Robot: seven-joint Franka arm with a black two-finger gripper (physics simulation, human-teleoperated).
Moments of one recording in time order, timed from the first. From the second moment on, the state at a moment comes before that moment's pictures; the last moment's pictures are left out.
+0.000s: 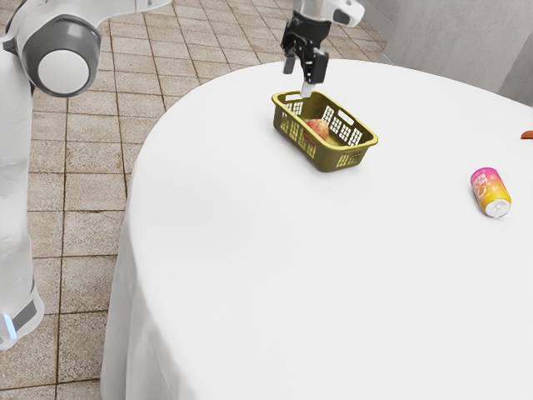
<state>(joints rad) 0.05 0.10 0.09 -1.22 0.03 1.38 0.02</state>
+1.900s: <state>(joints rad) 0.38 0.93 0.05 -0.55 0.00 1.75 0.04</state>
